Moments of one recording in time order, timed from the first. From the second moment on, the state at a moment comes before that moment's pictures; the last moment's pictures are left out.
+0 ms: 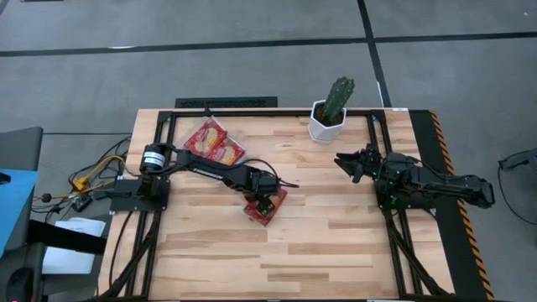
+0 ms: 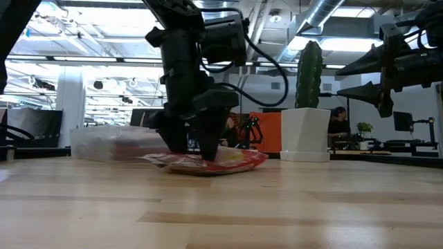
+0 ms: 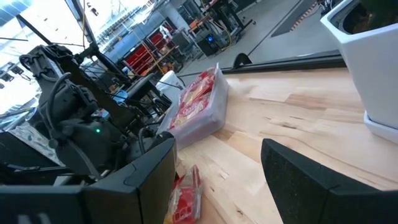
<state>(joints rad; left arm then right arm) -0.05 2.02 1.34 -0.69 -0.08 -0.73 -0.20 0.10 0.02 0.00 0.23 0.68</state>
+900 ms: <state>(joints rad) -0.01 1.88 1.48 -0.92 0.08 -0.63 -0.20 0.10 0.02 0.00 0.24 0.68</state>
